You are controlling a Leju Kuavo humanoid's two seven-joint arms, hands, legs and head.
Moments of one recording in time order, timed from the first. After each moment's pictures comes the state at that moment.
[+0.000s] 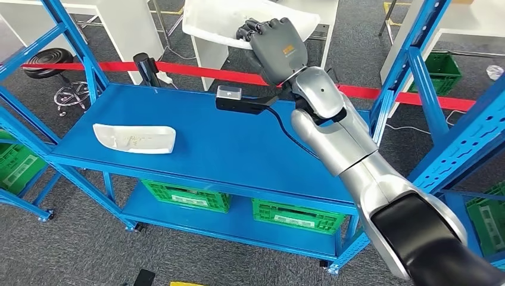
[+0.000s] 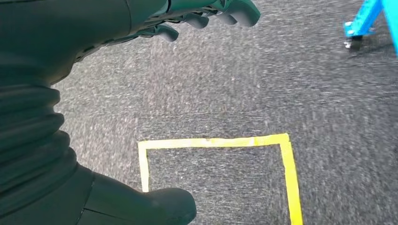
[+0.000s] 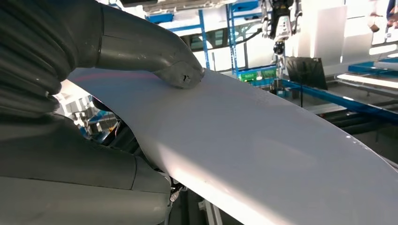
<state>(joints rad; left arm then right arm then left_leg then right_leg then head) -0.17 -0.12 0.78 -0.21 -1.06 0.35 -0.24 -1.01 0.10 0.71 -0.73 1.20 -0.17 -0.30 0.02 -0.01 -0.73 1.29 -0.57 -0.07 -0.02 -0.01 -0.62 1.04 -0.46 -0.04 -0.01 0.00</state>
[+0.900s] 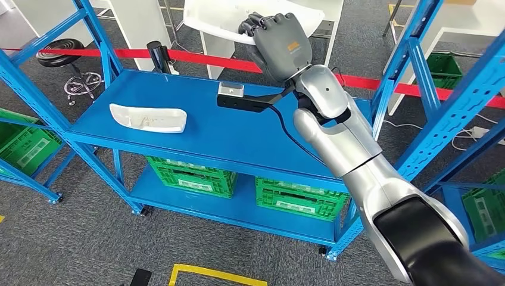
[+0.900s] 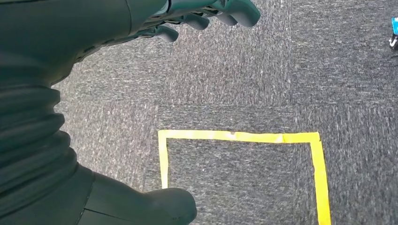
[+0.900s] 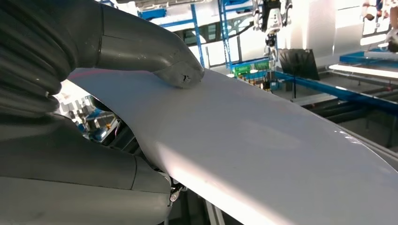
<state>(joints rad) -0.17 -0.12 0.80 -0.21 -1.05 0.36 -0.25 -1.00 0.09 0.68 -0.80 1.20 -0.15 -0.29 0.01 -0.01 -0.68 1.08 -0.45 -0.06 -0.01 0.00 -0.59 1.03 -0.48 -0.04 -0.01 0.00</state>
